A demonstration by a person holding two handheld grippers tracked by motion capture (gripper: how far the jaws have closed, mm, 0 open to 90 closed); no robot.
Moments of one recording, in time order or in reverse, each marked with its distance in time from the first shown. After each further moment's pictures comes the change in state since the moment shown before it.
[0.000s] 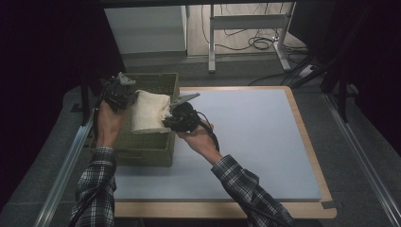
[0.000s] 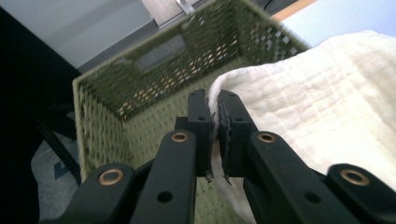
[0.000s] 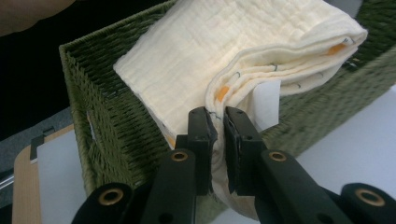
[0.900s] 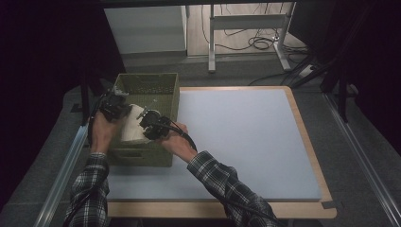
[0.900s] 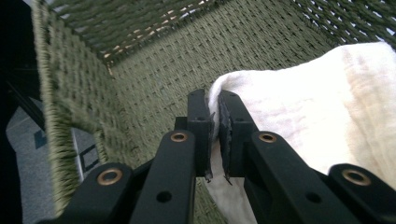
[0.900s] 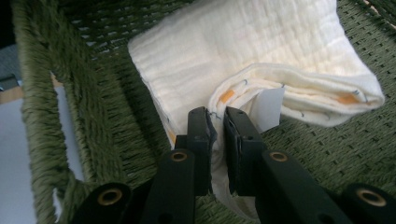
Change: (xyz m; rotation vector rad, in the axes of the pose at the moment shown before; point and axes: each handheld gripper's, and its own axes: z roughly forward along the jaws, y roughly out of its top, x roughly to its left) left arm 0.023 -0.050 0.045 0.123 -0.061 -0.023; right arm 0.042 0.016 0.084 0.259 -0.030 -0.183
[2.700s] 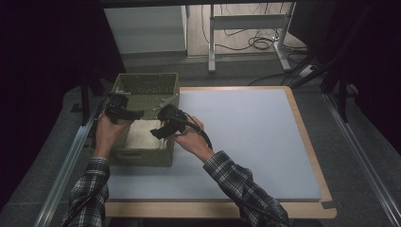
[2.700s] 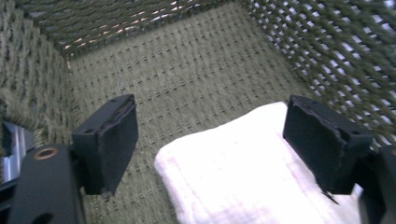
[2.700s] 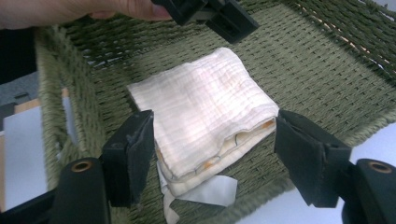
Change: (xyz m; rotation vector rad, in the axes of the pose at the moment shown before) left arm -0.012 0.002 -0.001 -0.044 -0.112 -0.142; right arm -0.028 -0.023 -0.042 -0.123 0.012 0.058
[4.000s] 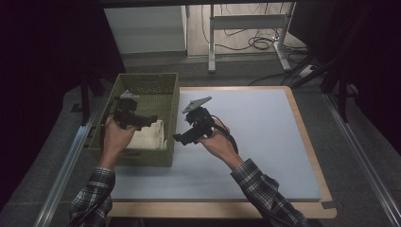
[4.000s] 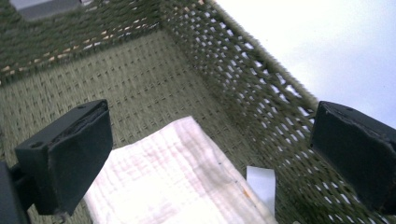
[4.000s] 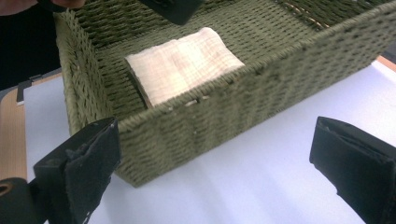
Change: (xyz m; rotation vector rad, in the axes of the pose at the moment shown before) left arm -0.052 0.004 -0.028 -0.084 -0.141 0.034; right arm -0.027 -0.048 -0.061 -0.048 0.010 0.024
